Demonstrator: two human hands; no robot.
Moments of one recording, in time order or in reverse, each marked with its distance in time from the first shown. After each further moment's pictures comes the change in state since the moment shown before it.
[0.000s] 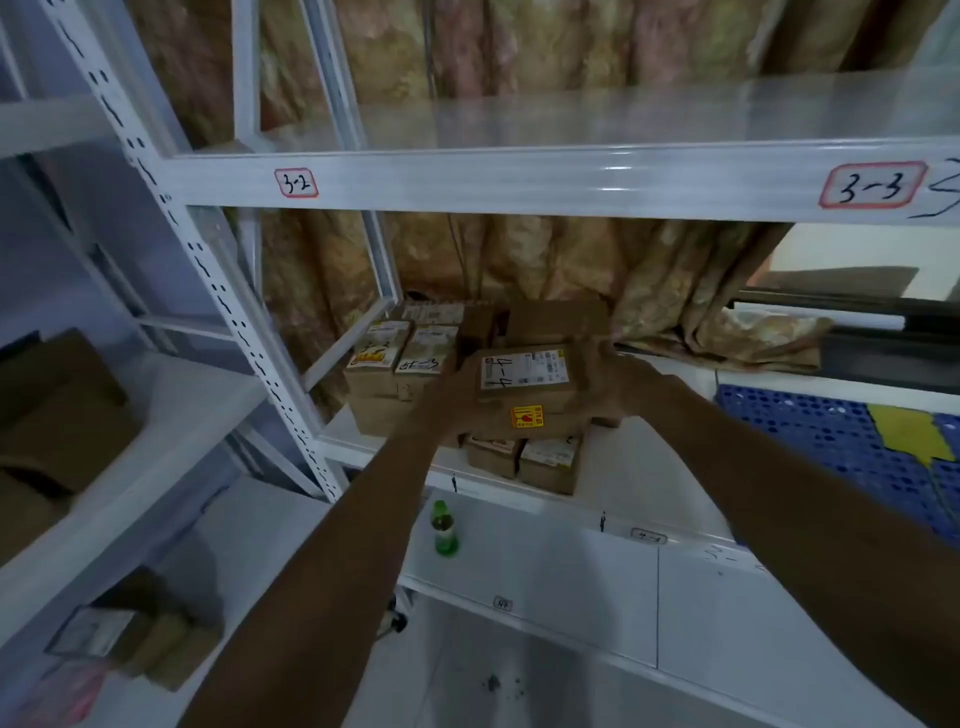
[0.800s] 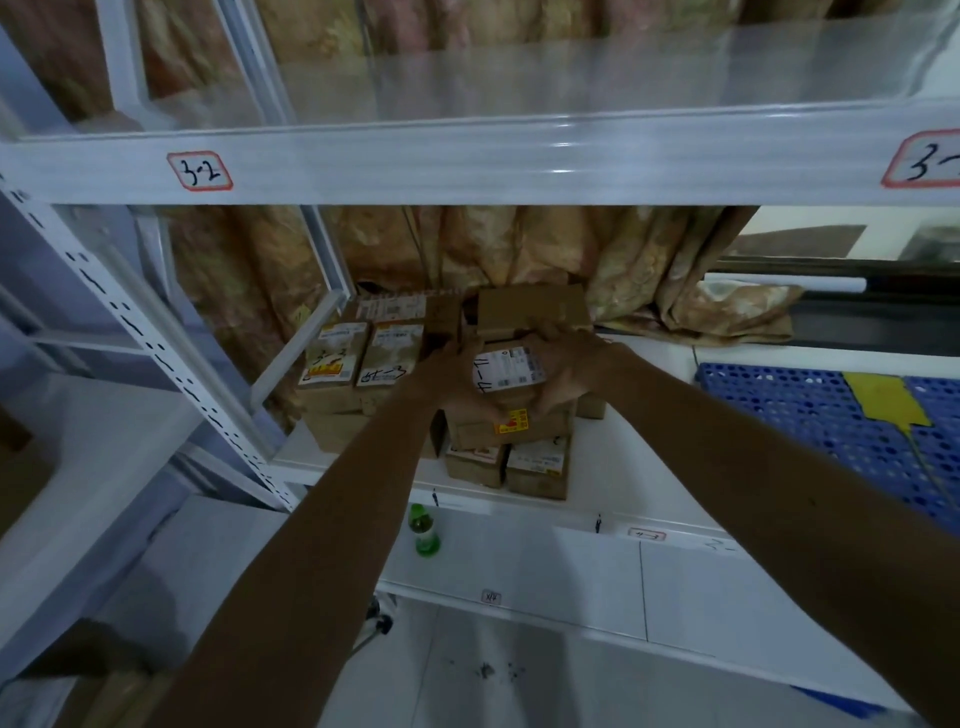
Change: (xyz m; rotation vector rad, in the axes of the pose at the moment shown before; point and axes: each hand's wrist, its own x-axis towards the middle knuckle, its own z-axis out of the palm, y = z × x) left_hand 0.081 0.006 -0.002 0.250 -0.286 0.008; right_hand 0.059 -0.022 -0.006 -0.247 -0.087 -0.049
